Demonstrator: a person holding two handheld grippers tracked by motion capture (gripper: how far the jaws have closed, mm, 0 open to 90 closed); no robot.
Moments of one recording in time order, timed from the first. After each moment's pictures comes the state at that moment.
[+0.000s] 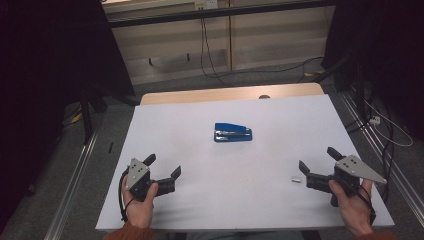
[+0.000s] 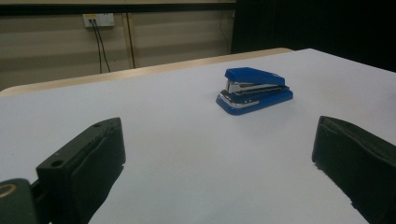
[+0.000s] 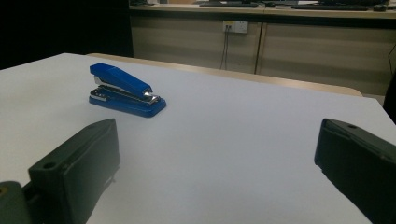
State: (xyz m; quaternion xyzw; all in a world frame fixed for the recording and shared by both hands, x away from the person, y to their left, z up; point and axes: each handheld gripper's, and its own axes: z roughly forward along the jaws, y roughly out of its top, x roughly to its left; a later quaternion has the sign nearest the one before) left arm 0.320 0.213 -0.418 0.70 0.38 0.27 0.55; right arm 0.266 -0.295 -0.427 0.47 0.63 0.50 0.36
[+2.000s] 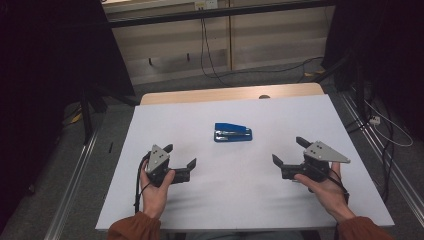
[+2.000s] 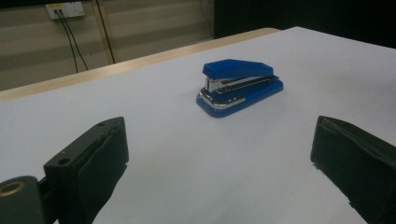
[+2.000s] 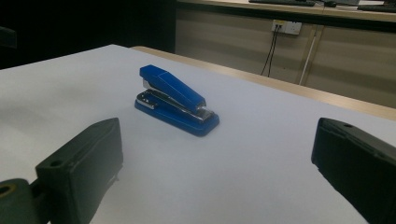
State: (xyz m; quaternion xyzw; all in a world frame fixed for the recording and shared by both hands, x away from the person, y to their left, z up) left arm 0.358 0.172 -0.418 0.74 0.34 0.25 0.52; right arm 0.311 -0.245 -0.421 0.40 0.68 0.52 0.32
